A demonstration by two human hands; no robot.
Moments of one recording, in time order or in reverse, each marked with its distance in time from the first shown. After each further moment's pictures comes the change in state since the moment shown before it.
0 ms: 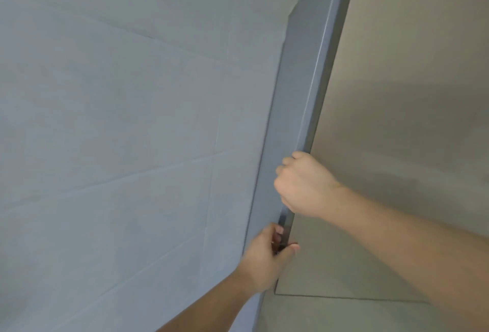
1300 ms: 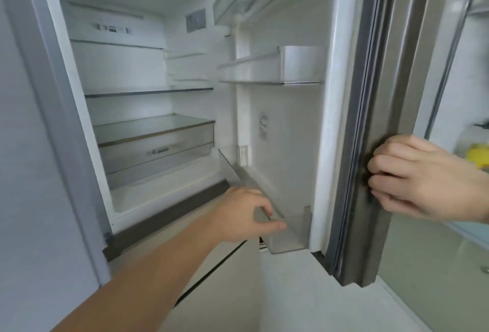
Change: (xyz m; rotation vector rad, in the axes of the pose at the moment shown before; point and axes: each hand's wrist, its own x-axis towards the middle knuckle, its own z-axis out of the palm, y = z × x) left_hand -0.090 0.136 0.160 0.429 -0.785 0.939; right_hand -0.478 -0.024 -0.127 -0.071 -0.156 0.435
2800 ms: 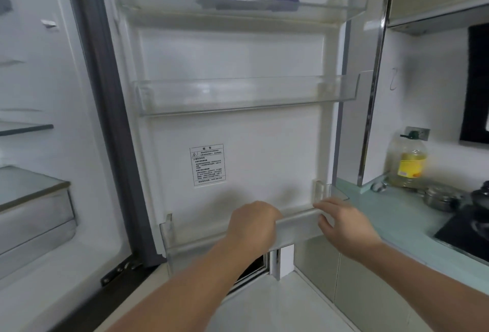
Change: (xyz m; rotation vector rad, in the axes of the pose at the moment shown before) left_hand 0.369 -0.008 0.144 0.144 -0.101 0.014; right_hand -0.077 0.119 0.331 0.546 -0.330 1.243
